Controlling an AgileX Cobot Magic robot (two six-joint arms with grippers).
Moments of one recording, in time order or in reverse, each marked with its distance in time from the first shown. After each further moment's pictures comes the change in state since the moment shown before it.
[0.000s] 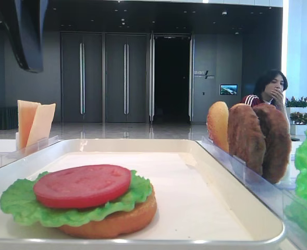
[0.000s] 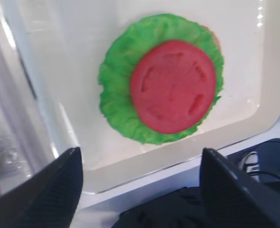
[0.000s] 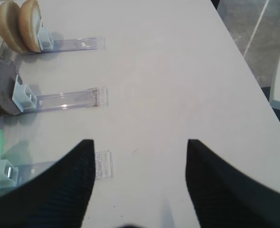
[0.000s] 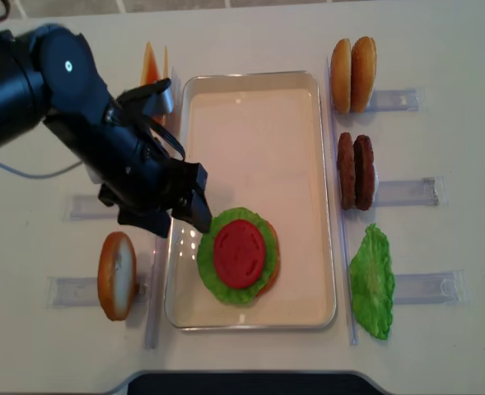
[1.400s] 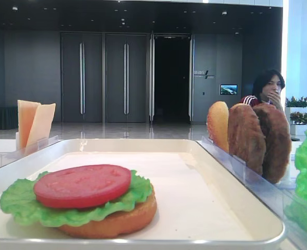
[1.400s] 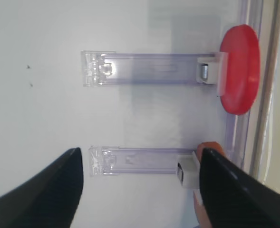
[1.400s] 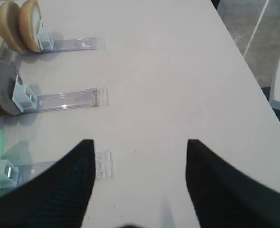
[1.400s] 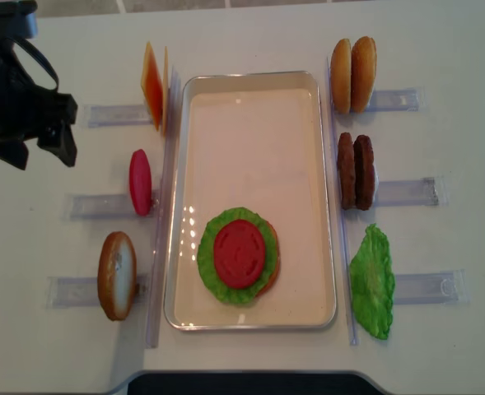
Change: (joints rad) left arm 0.397 -0.056 -0.187 0.401 0.233 0.040; right arm 0.000 0.000 0.000 0.000 0.000 0.000
